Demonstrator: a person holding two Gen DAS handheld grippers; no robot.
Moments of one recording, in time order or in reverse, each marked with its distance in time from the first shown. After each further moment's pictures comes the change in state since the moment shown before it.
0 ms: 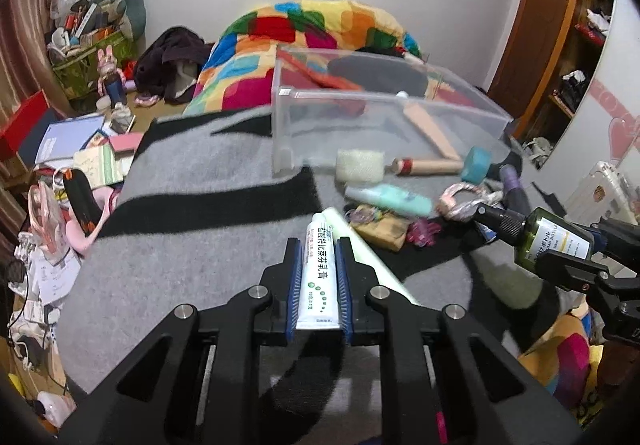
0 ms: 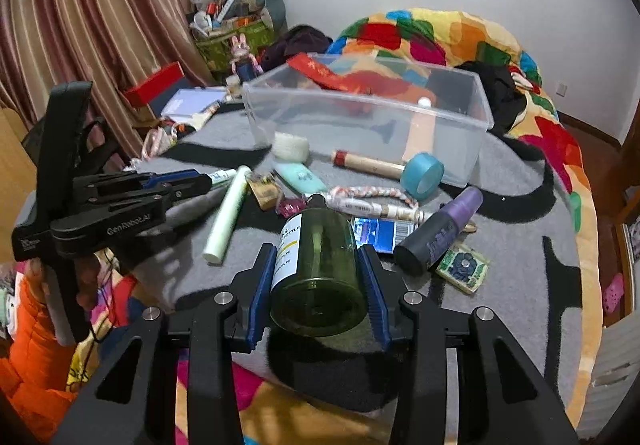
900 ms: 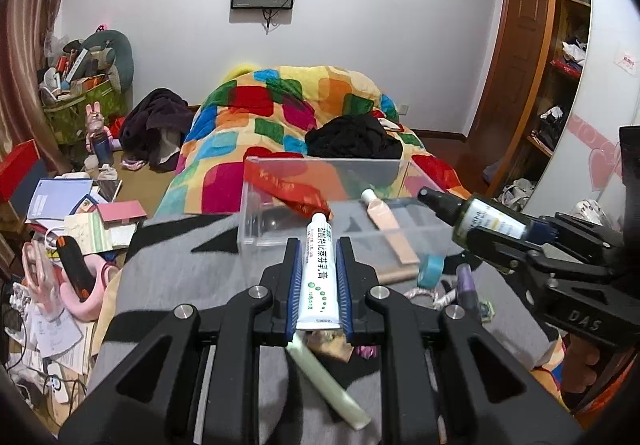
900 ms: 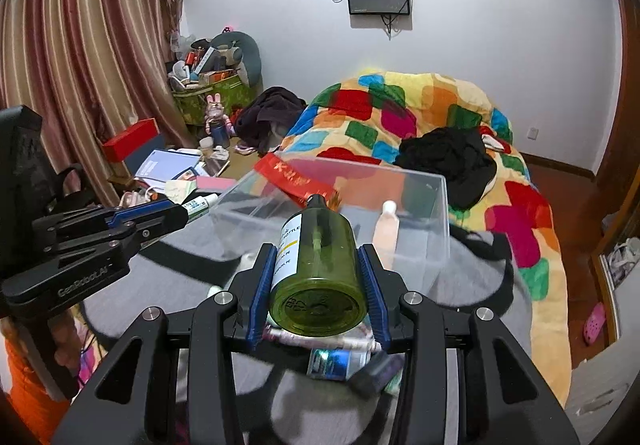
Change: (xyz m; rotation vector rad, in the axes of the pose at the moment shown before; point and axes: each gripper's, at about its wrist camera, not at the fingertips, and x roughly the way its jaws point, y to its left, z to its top) left arm -0.029 -0.023 0.077 0.021 -0.187 -0.057; right arm -0.008 -0.011 0.084 -0.004 -0.179 -0.127
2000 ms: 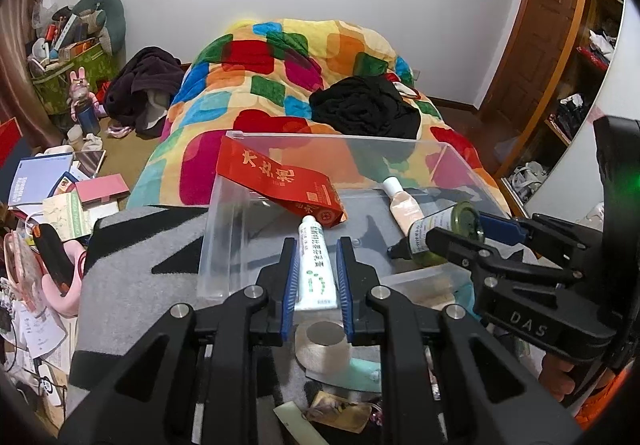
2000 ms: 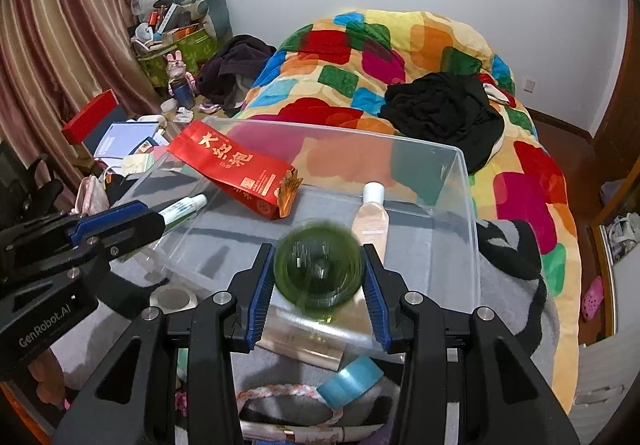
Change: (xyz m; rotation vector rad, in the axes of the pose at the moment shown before) left arm 0.095 0.010 0.023 -0.039 0.165 0.004; right arm 0.113 -0.037 0.019 0.049 0.215 -0.043
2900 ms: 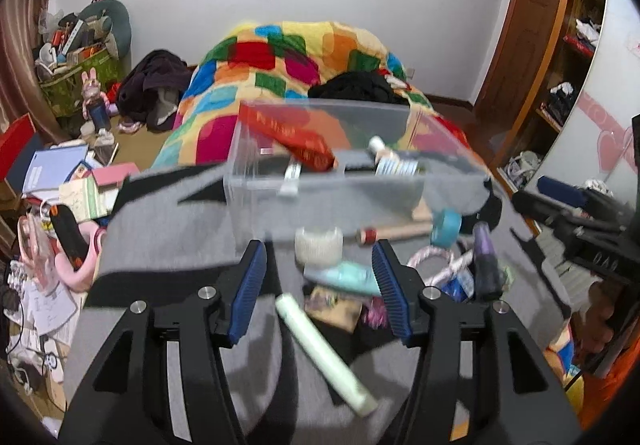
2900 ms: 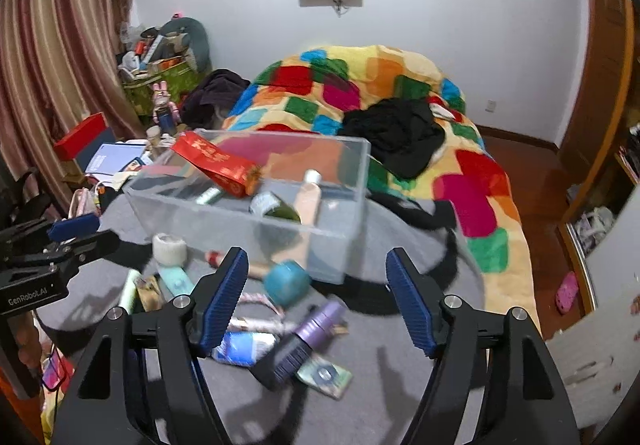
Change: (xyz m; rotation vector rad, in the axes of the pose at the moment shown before) left arm -0.053 -0.007 -0.065 0.023 -0.006 0.016; right arm -0.093 -0.032 -0.069 0.049 -0.123 -0.102
